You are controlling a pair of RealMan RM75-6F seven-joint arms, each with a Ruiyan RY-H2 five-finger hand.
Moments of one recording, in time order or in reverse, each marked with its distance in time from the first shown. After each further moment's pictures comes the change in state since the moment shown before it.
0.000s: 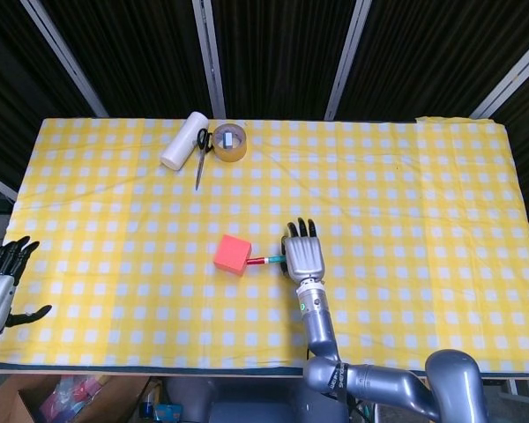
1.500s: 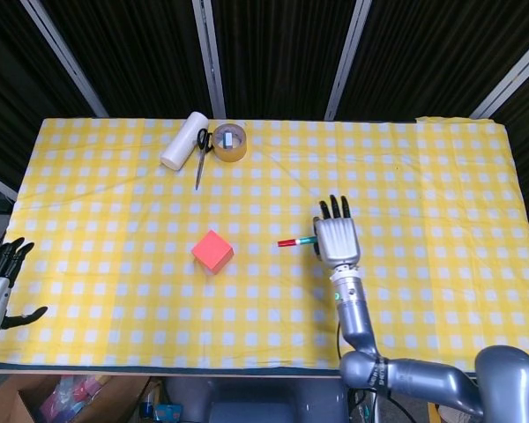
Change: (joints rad) left arm 0.014 0.003 0.003 -0.003 0.000 0.019 0.014; right arm -0.087 0.301 -0.054 -0.207 -0.086 0.060 -0.036
